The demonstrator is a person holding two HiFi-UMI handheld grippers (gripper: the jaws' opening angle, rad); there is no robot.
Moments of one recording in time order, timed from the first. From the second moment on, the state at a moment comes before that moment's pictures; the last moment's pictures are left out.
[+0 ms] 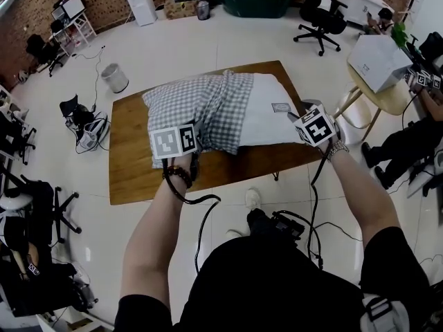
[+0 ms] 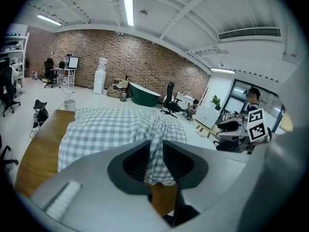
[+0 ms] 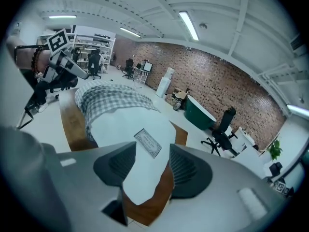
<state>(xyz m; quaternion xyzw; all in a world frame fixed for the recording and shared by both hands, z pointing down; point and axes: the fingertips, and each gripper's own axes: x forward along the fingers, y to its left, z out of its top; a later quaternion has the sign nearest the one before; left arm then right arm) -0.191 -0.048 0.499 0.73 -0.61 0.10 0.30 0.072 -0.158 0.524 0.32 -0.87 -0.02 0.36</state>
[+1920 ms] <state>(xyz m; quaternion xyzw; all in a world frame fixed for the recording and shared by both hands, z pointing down) -0.186 -0.436 0.594 0.71 -0.40 0.39 0.43 -0.075 -0.472 0.622 0.10 -0.89 0.20 0.40</state>
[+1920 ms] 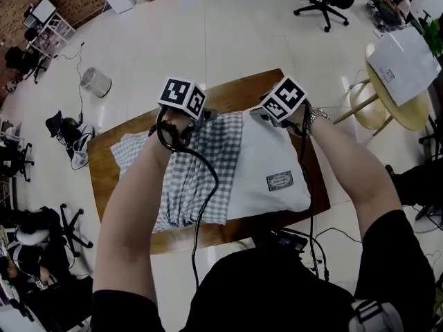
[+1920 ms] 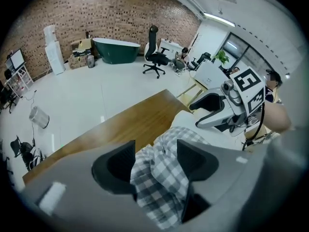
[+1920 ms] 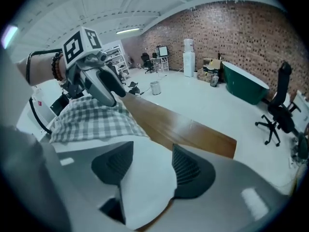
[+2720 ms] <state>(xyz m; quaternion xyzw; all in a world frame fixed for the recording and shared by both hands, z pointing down) -0.185 -0.436 0.632 0.70 -0.34 0.45 0.43 -0.084 -0.454 0.658 0.06 -0.87 0.22 0.44</state>
